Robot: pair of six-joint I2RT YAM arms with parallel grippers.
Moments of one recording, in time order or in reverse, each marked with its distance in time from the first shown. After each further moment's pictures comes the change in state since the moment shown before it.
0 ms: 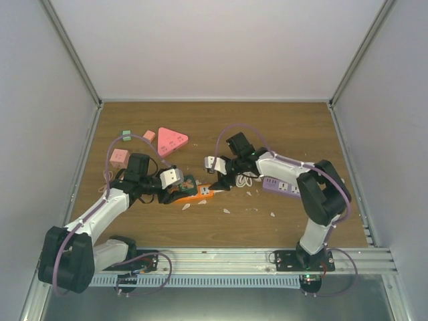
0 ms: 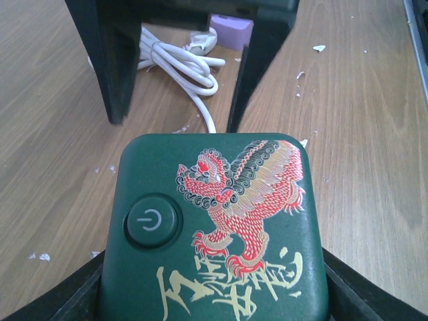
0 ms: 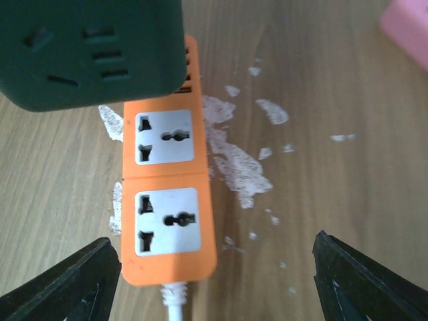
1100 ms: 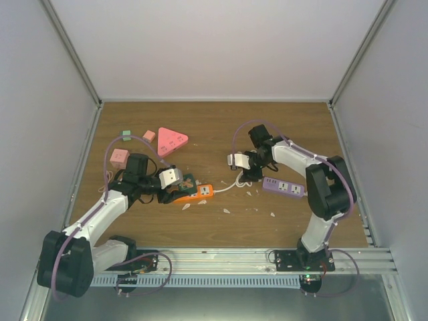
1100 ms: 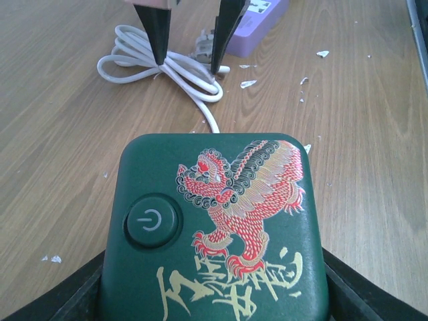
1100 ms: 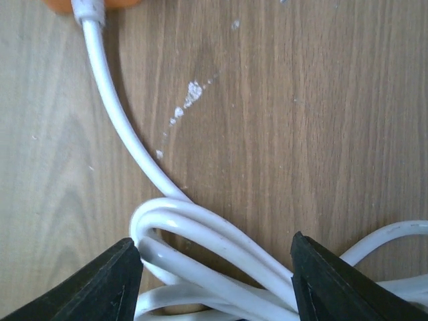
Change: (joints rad) left arm 0.003 -0.034 -0.006 0.008 -0.005 -0.013; right arm -0.224 -0.021 0.071 -0.364 0.238 -0.319
